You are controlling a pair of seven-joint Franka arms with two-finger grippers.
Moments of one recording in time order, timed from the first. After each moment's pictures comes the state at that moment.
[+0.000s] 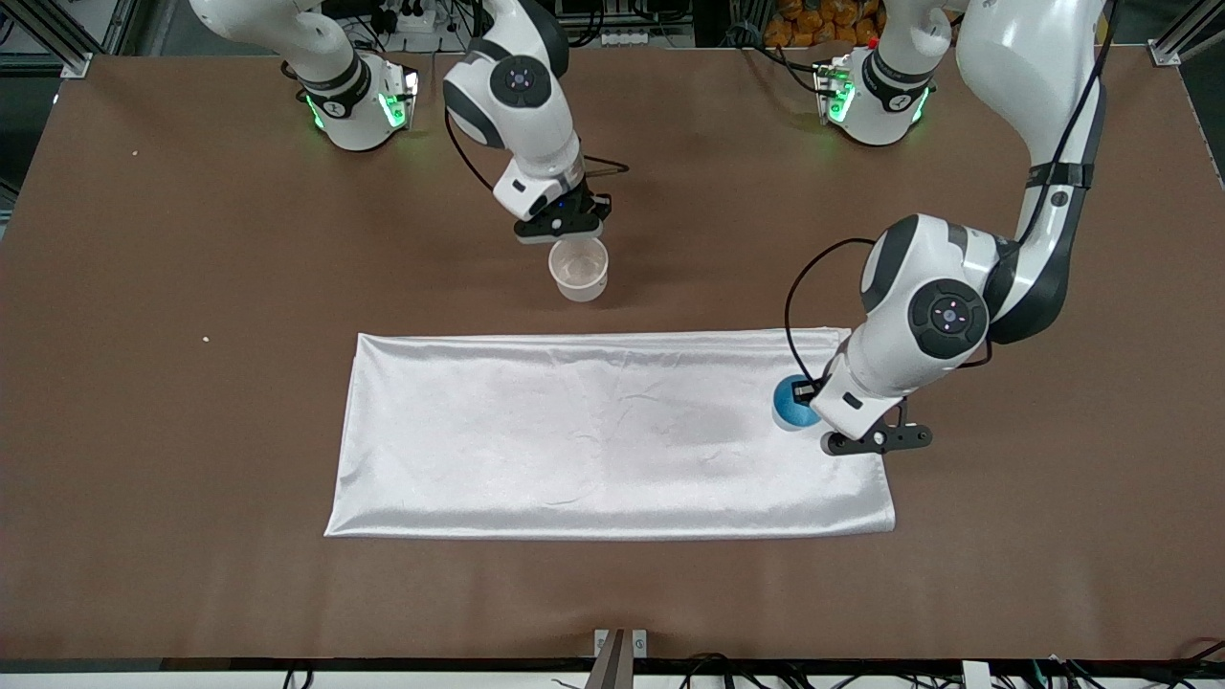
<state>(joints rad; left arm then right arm) -0.29 0.49 -0.08 -1.55 0.01 2.02 -0.45 0.71 0.19 0.23 -2.21 0.03 2.50 0.90</state>
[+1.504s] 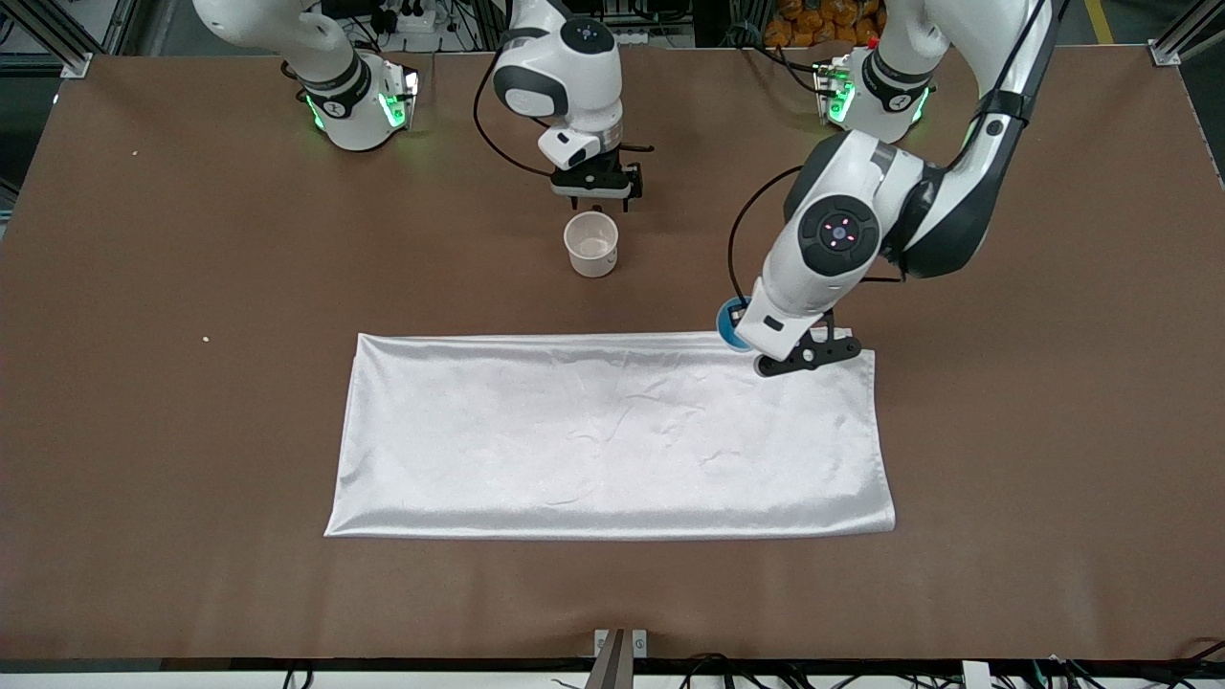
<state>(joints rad) -0.40 0.37 -0.16 -1.65 0.01 1.86 -0.76 0.86 0.30 0.26 -2.21 -0.34 2.51 1.47</state>
